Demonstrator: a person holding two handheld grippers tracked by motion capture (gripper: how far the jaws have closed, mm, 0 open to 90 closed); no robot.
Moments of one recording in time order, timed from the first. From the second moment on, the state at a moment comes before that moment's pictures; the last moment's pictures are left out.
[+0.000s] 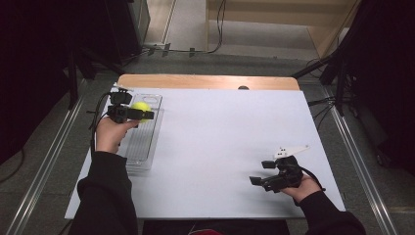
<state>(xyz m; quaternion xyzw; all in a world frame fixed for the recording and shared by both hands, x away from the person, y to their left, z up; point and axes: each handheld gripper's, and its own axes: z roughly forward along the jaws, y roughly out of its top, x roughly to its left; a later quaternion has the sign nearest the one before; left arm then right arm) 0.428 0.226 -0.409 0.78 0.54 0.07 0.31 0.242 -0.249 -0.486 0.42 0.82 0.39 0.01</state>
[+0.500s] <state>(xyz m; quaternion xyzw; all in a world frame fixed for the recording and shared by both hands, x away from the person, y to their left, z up) 0.432 0.224 -0.421 0.78 0.55 0.07 0.29 0.242 -0.249 -0.486 0.42 0.82 0.39 0.01</state>
